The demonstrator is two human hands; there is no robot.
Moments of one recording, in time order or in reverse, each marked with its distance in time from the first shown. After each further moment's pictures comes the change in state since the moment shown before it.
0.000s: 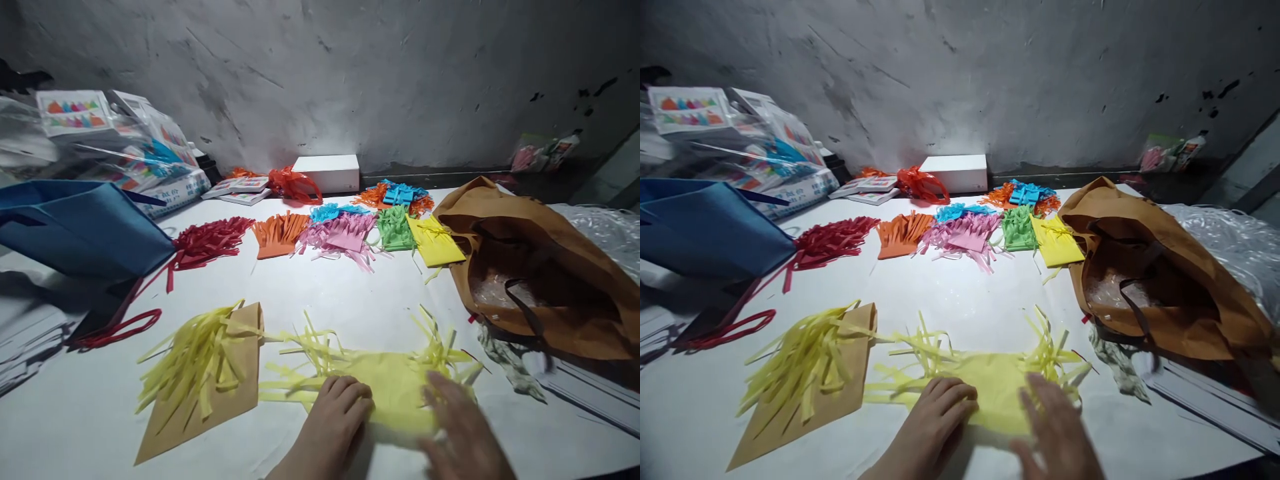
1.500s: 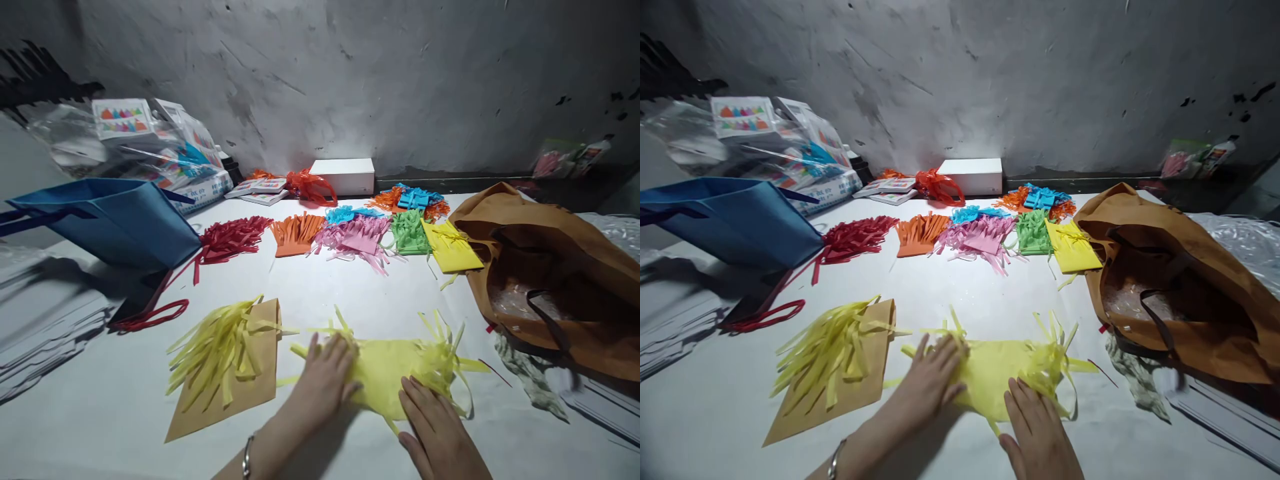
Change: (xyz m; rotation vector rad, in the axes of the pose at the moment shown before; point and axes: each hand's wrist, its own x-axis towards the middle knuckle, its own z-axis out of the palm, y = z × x) left_hand 0.001 -0.052 -0.026 0.430 -0.135 -0.233; right_hand 0.010 -0.029 0.039 -0.033 -0.166 -0.159
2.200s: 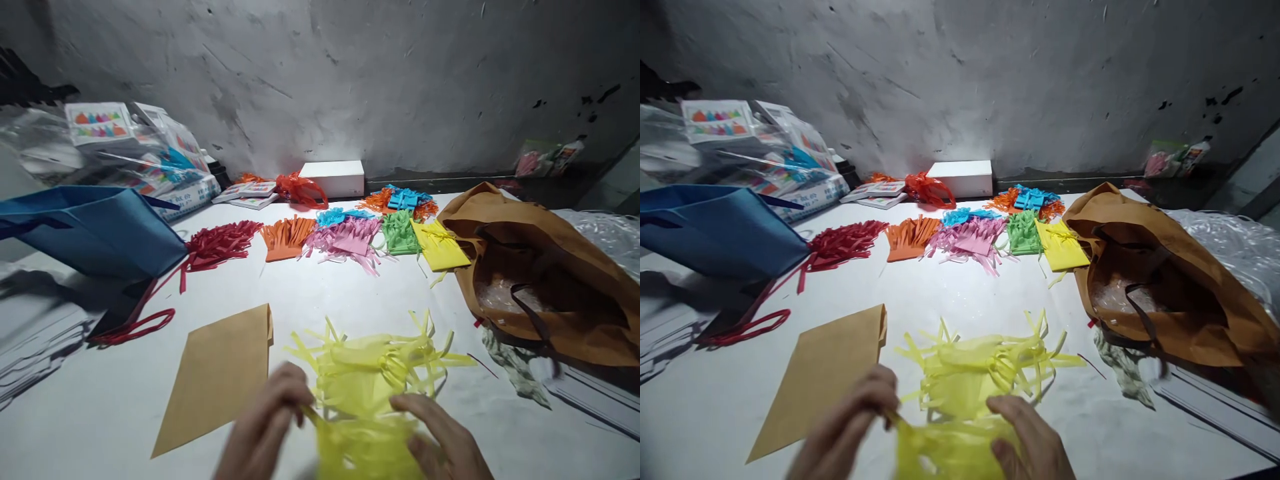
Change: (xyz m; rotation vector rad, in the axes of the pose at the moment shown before) left_hand -0.047 0.011 -0.073 -1.013 0.372 -0.081; right_hand 0.025 -0.012 -0.051 0.782 0.041 0.417
